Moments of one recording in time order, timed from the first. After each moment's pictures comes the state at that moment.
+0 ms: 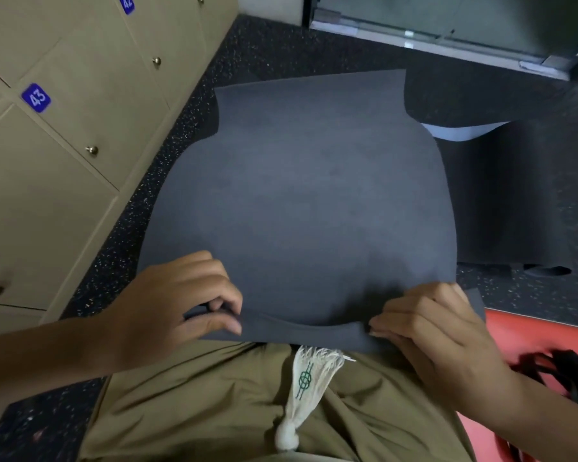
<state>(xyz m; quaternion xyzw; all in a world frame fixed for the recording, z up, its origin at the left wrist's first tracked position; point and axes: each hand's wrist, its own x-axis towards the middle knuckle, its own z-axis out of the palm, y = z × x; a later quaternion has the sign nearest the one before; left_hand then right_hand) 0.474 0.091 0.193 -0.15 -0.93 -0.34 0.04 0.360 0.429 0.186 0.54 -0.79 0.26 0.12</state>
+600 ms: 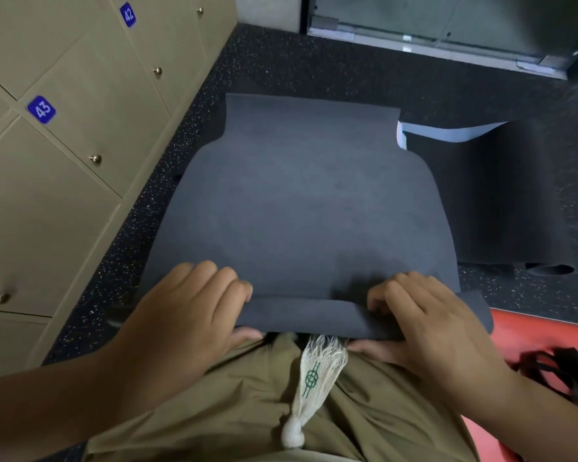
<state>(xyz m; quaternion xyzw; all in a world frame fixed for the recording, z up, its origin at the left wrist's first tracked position) 0.481 0.124 0.193 -0.17 -0.97 0.01 0.15 0.358 0.415 0.191 0.48 -0.85 0.20 0.06</state>
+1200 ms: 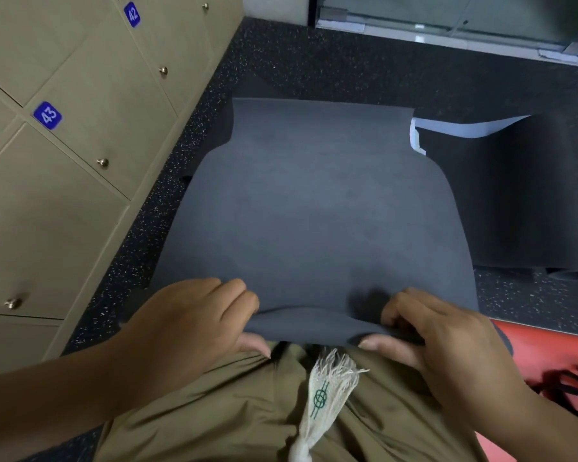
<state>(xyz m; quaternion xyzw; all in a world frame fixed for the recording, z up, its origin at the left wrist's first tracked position) 0.455 0.109 0.191 -0.23 -0.96 -0.02 0.15 0.348 0.407 0.192 0.39 -0.89 0.23 0.01</state>
